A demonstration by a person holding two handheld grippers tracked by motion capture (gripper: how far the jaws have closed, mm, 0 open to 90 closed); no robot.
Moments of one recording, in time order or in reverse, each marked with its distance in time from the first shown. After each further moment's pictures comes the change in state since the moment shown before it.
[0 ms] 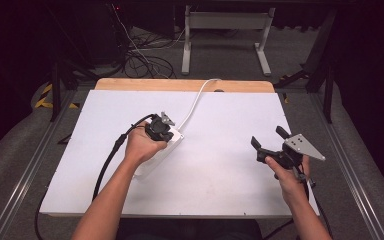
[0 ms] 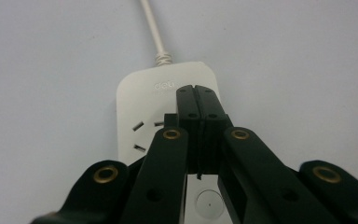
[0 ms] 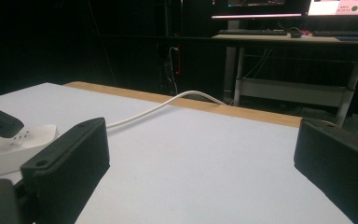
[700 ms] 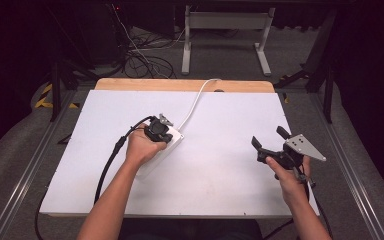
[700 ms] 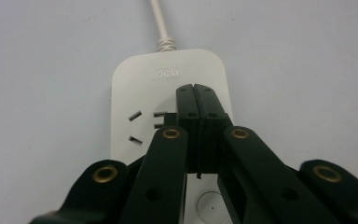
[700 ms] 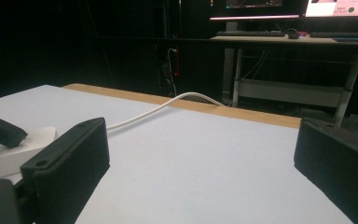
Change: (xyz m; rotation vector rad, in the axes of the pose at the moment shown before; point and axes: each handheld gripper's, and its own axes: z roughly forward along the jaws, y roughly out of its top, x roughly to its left) left arm 0.004 -0.009 0.009 -0.002 -0.020 -0.068; right arm 0.000 0.001 -0.002 -0.008 -0.008 0.003
